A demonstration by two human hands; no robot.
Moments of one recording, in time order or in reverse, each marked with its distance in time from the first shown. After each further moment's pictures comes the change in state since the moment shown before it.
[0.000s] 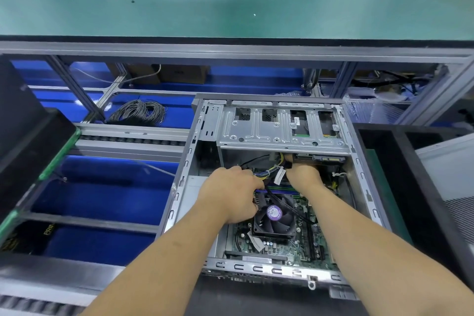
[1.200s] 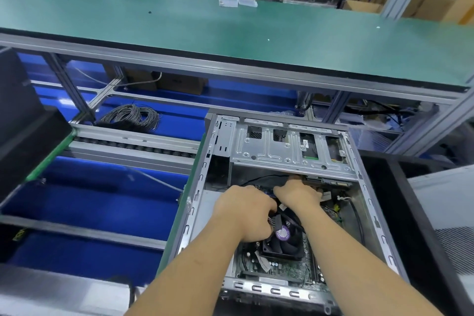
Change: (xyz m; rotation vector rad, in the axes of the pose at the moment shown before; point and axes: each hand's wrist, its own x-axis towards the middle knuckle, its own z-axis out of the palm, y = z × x) left_hand -0.004 0.001 -0.007 -0.083 0.010 0.079; right_hand -0.020 -0.053 -0.010 -0.209 -0.041 0.181
